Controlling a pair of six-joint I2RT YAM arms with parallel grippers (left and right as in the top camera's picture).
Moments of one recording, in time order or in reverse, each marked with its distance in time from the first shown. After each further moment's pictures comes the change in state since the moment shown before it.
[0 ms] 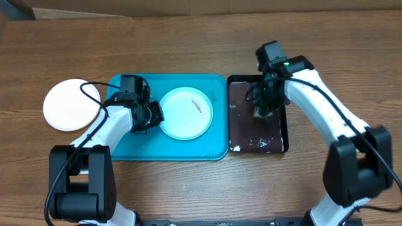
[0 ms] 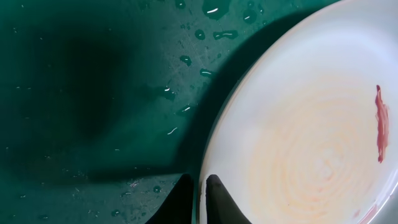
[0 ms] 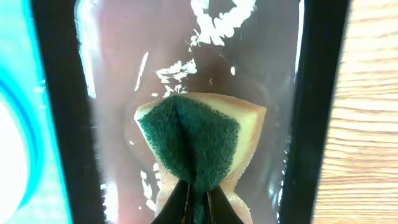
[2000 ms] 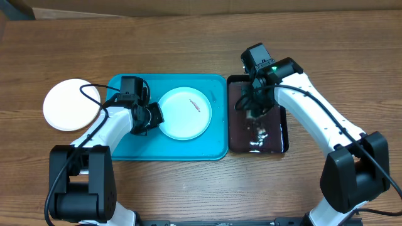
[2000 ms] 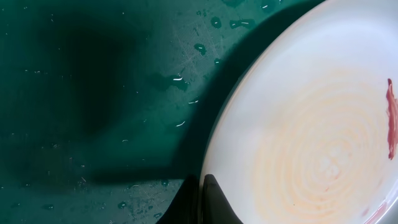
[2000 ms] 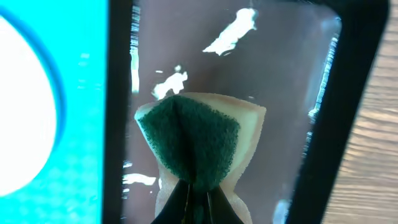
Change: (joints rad) left arm 0.000 0.000 -0.011 -0.008 -0.014 -0.022; right arm 0.099 -0.017 0.039 -0.037 0.023 -0.044
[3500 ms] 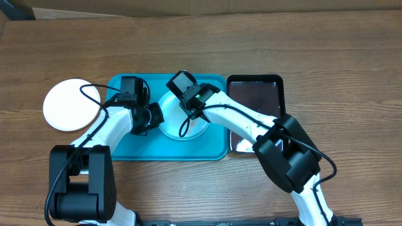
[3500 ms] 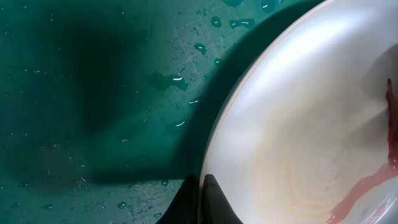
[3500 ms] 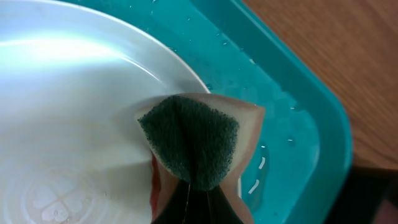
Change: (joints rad) left arm 0.000 0.000 0.000 0.000 0.000 0.000; right arm 0.364 0.368 0.156 0.400 0.297 -0.241
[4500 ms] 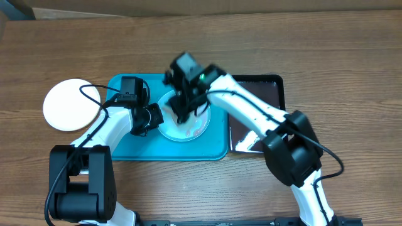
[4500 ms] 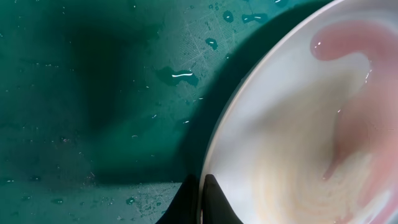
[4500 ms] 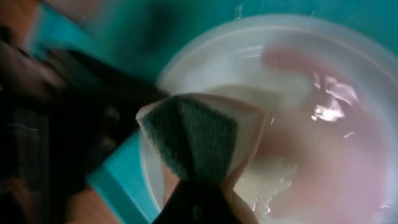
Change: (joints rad) left arm 0.000 0.000 0.000 -0.012 -0.017 0.000; right arm -0.082 0.017 0.286 -0.282 -0.708 0.074
